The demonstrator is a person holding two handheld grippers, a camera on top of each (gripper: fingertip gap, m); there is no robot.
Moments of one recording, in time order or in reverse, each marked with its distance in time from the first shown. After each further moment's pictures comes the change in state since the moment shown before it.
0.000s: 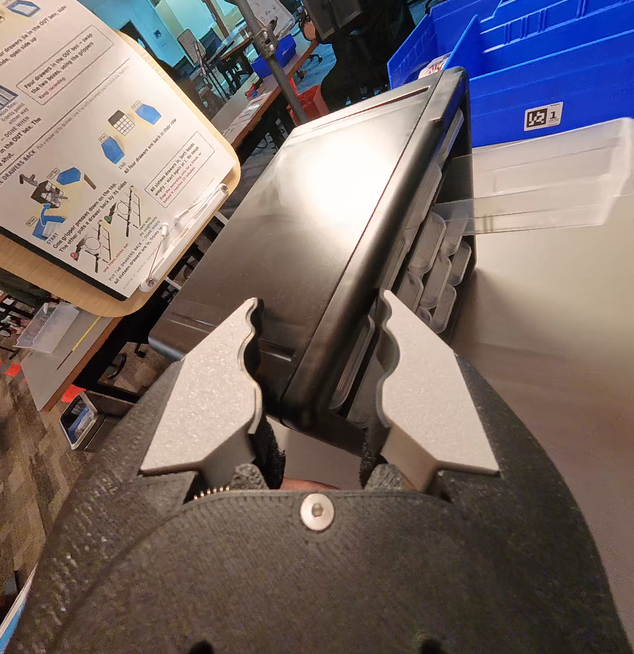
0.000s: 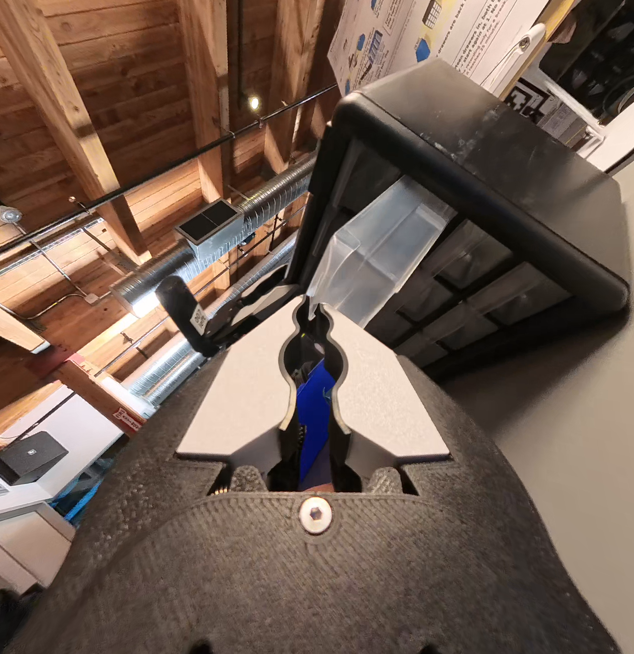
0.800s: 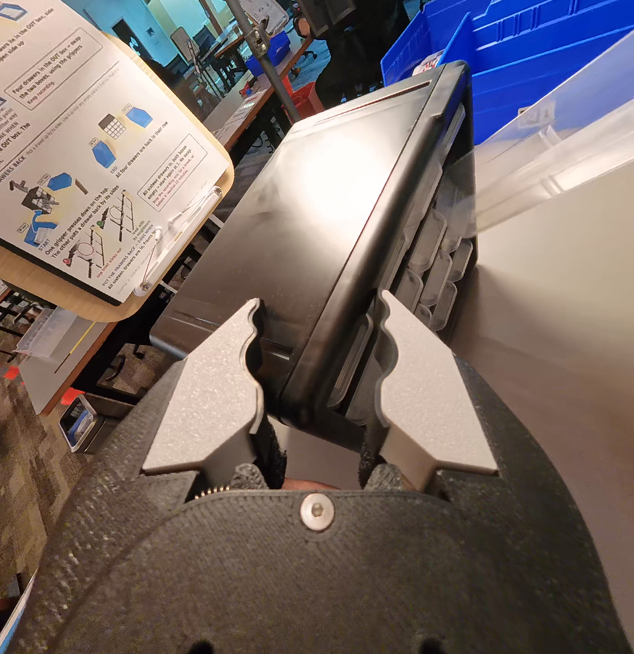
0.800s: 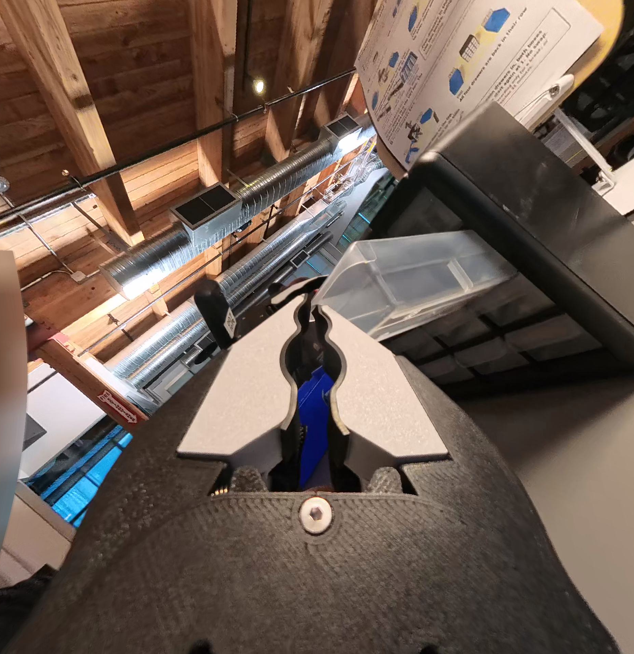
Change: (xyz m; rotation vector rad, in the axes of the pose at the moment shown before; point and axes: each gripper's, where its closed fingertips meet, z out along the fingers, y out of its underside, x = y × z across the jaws) left arm 0.006 -0.004 0.003 -0.007 0.012 0.010; right arm -0.052 -0.031 -0.007 -0.033 0.005 -0.077
